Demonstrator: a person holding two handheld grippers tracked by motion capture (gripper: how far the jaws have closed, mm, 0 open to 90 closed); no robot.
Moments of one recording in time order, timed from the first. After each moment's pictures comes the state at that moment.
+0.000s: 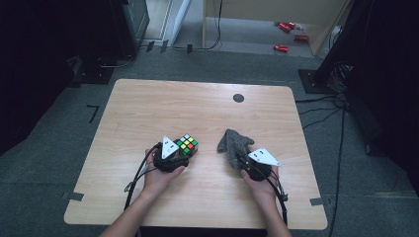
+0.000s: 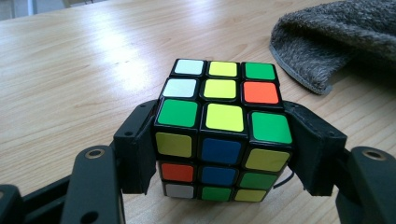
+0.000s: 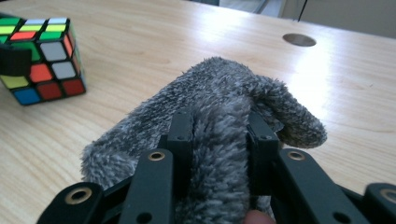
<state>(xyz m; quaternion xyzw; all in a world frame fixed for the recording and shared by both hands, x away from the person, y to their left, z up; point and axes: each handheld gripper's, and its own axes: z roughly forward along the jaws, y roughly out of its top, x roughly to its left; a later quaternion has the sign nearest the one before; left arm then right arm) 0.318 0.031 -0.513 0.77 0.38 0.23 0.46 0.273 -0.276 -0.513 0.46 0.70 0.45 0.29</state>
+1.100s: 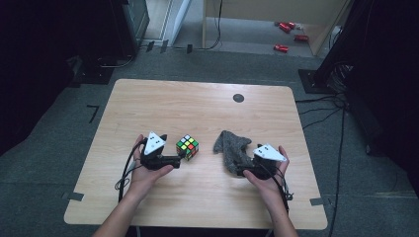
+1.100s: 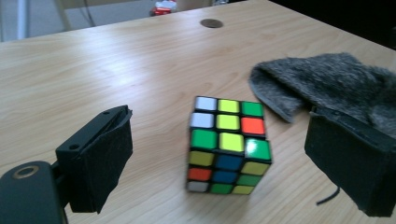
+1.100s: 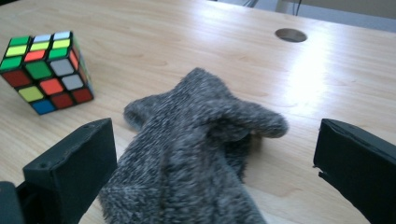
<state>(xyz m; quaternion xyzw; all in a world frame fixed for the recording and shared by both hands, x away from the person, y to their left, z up) 0.308 0.069 -0.465 0.76 0.39 0.20 0.49 0.269 -0.285 -0.483 0.48 0.71 0.43 0.27</state>
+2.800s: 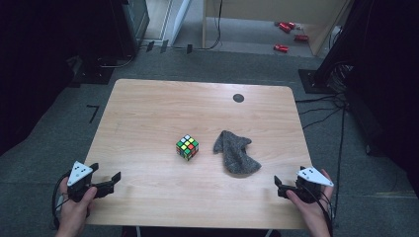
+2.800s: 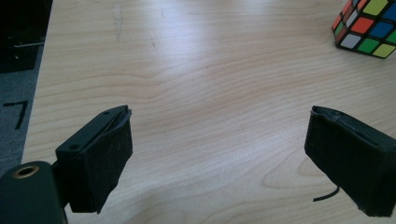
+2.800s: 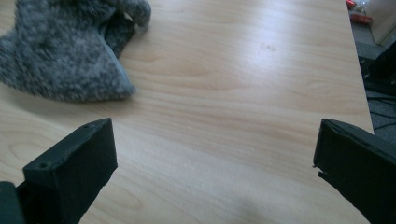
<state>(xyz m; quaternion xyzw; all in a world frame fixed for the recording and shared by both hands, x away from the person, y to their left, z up) 0.232 0.244 -0.496 0.73 0.50 0.23 0.41 0.198 -0.394 -0.496 0.54 0.70 0.36 0.29</state>
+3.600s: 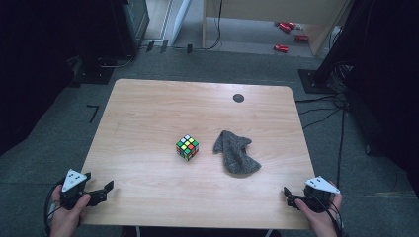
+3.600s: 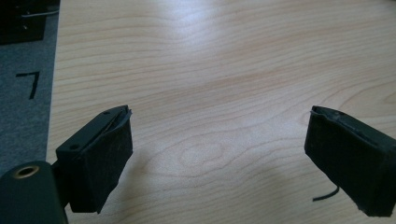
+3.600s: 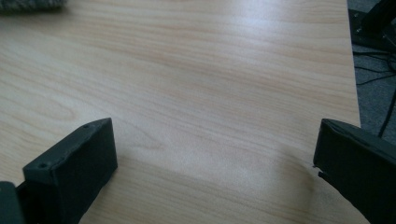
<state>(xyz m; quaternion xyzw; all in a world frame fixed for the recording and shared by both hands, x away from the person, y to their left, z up) 0.223 0.262 -0.514 0.74 0.52 0.22 0.36 0.181 -0.426 -0.526 0.58 0.71 0.30 0.26</state>
